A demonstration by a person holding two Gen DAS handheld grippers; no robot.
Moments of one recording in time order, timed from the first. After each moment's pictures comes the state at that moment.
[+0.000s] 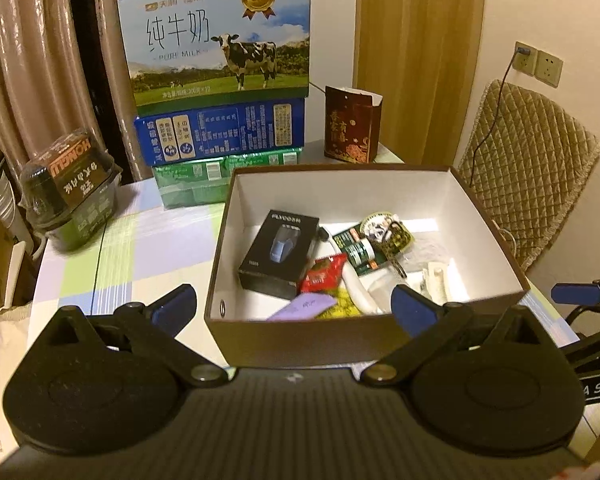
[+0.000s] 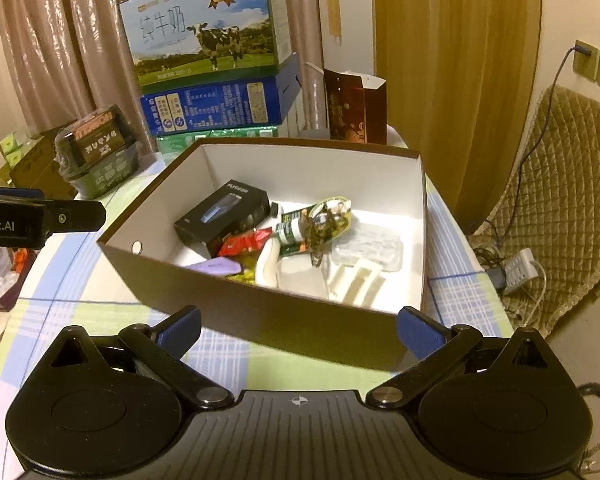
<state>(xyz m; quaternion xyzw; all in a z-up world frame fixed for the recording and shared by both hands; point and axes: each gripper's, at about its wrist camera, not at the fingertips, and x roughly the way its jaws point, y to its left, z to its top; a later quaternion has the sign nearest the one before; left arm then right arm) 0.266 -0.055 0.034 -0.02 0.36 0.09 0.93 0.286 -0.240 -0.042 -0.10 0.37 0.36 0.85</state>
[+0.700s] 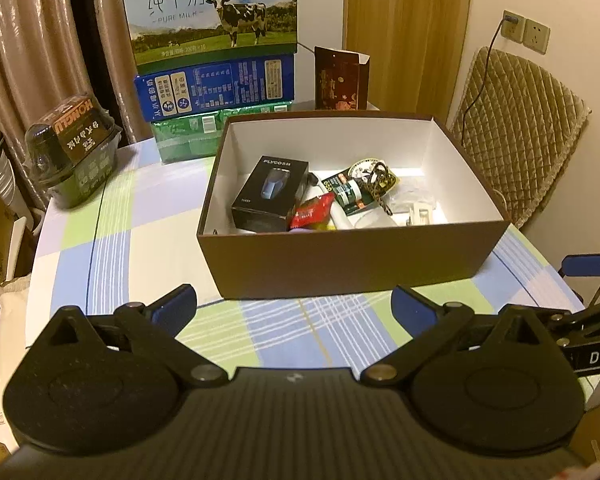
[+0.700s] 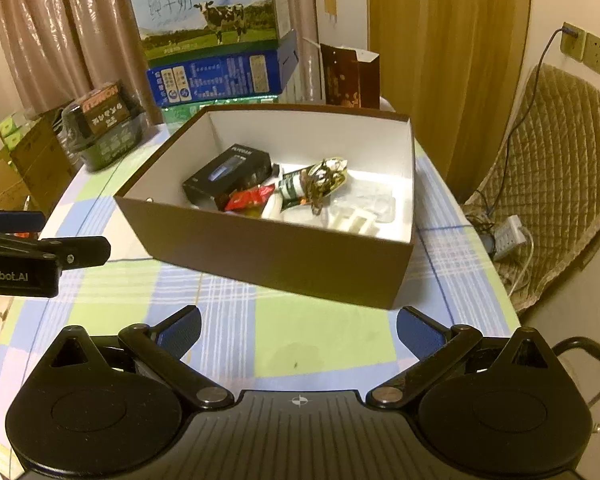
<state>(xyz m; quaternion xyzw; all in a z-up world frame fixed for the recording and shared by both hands) 0.217 -0.074 0.017 -0.02 0.39 0.08 0.92 0.245 -0.262 -0.039 -0.11 0.40 0.35 0.84</state>
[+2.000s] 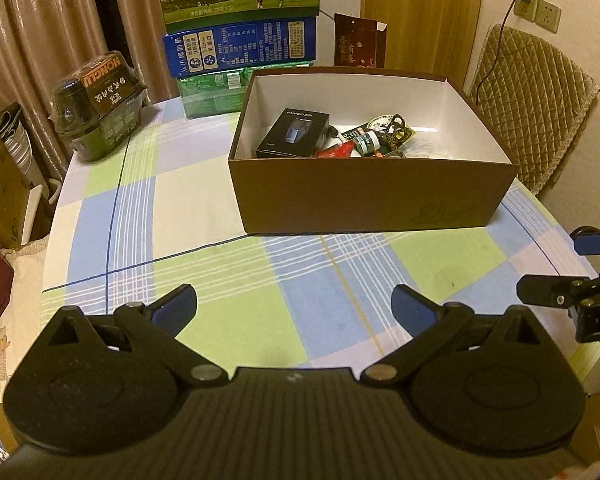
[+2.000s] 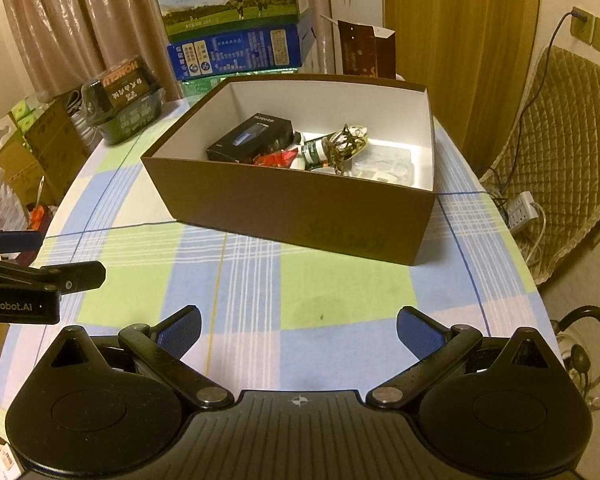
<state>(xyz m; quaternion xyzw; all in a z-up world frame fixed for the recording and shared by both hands) 0.166 -0.068 -0.001 -0.02 0.42 0.10 0.90 0.210 -0.267 -0.048 -0.11 0.43 0.36 0.82</state>
